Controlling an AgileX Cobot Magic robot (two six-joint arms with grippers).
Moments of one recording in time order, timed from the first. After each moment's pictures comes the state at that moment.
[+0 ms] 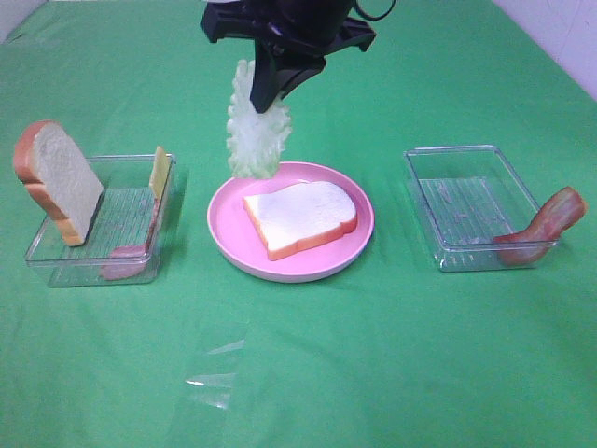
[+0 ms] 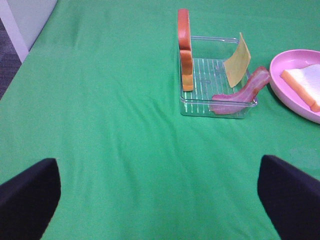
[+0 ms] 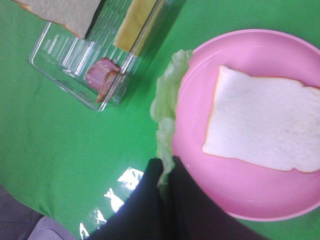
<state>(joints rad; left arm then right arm) 0.10 -0.01 -0.52 -0.07 1.08 -0.02 0.58 2.09 -1.99 0.33 1.17 -0.05</state>
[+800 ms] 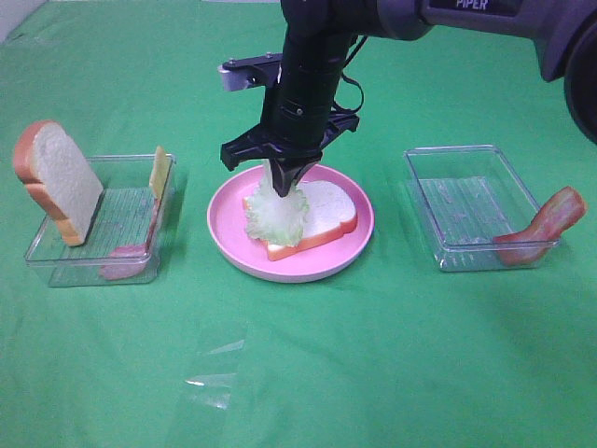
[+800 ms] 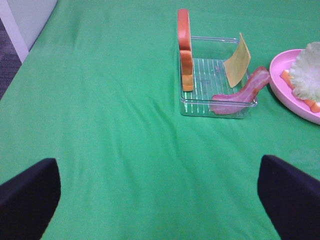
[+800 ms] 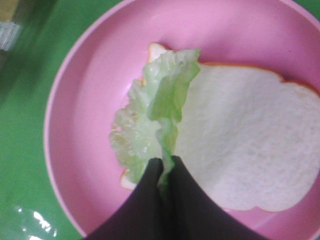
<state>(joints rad) 0.10 -0.01 -0.52 -0.07 1.08 -0.02 0.60 2.32 -1.99 0.12 1.08 -0.02</state>
